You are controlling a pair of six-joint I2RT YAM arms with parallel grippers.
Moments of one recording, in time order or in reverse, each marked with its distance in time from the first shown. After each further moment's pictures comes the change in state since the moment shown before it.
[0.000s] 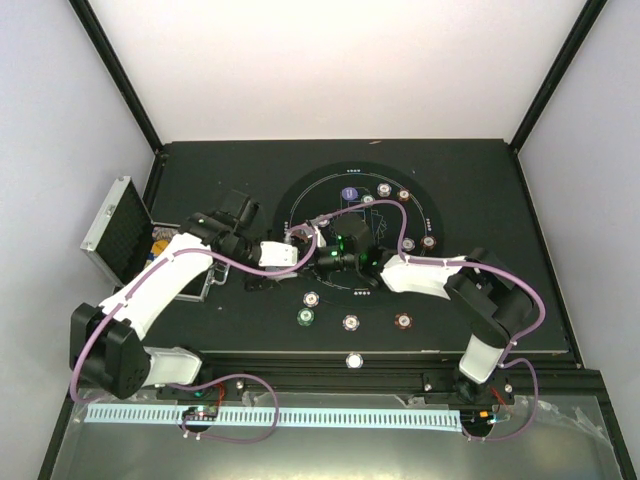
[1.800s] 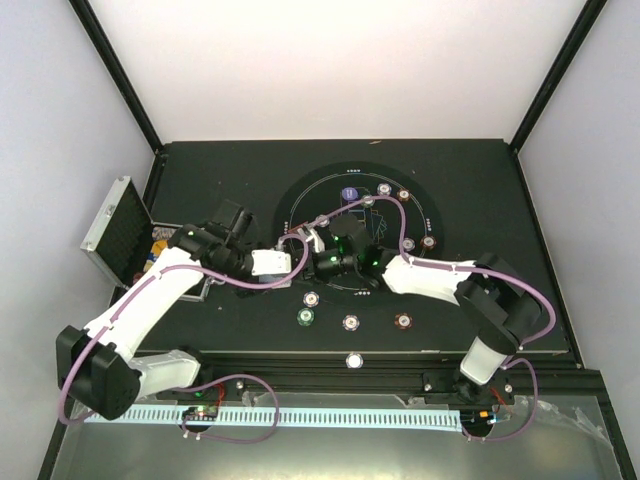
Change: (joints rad) left arm -0.012 -0.100 -0.045 -0.067 -0.087 -0.111; right arm 0.022 -0.047 0.025 -0.188 0.000 -0.214
